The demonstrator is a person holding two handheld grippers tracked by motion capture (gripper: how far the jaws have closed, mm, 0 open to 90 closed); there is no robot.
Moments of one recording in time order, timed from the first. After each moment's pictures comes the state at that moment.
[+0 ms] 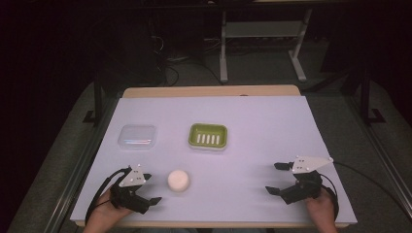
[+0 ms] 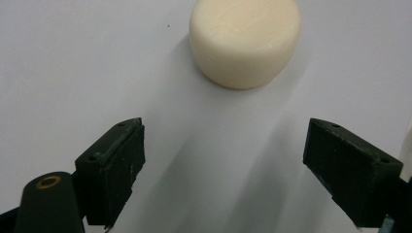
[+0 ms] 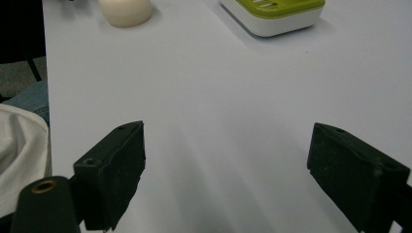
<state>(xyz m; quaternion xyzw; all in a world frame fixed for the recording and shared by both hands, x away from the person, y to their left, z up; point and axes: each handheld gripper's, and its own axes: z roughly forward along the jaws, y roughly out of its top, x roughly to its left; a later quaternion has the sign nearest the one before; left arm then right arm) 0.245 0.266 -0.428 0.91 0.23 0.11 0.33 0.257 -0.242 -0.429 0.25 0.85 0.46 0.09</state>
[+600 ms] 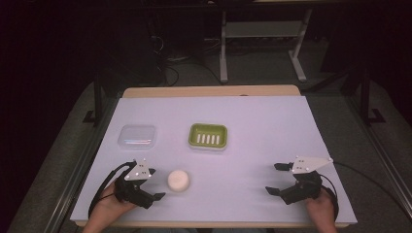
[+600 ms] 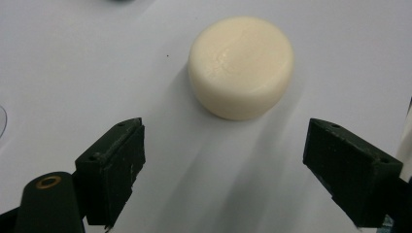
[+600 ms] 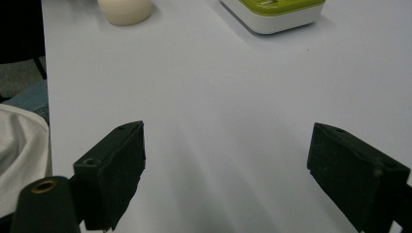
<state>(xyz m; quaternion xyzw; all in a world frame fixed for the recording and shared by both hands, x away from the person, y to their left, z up) 0.256 0.251 -0.412 0.91 0.22 0.11 0.32 0.257 -0.242 -0.430 0.25 0.85 0.46 0.09</state>
